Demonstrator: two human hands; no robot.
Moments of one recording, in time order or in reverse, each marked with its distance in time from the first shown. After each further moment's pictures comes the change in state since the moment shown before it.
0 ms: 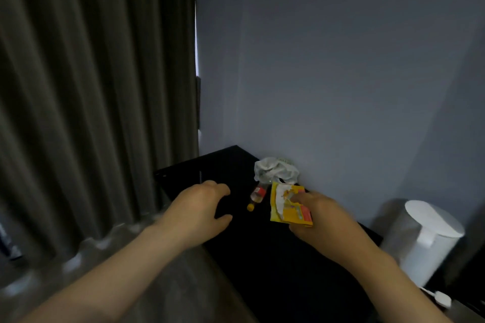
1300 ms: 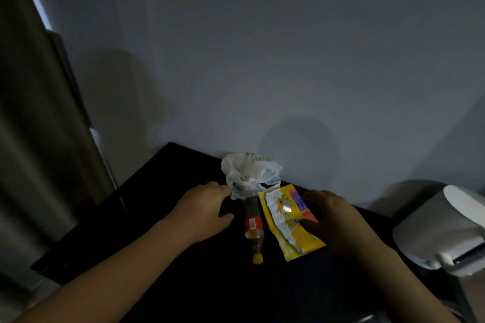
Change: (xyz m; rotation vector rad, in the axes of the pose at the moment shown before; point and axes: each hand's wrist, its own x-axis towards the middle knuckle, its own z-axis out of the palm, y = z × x) left_hand 0.405 -0.246 0.140 -0.180 -0.361 0.408; right_hand 0.334 0.049 0.123 -0.110 -0.027 0.665
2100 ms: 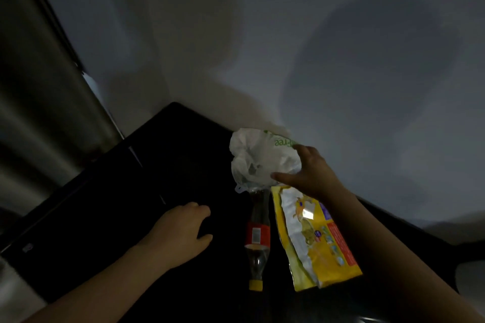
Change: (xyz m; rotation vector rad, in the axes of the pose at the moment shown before) left_hand 0.084 -0.069 0.104 -0.123 -0.348 -0.297; right_hand 0.252 0.053 0.122 0.177 -0.113 -0.058
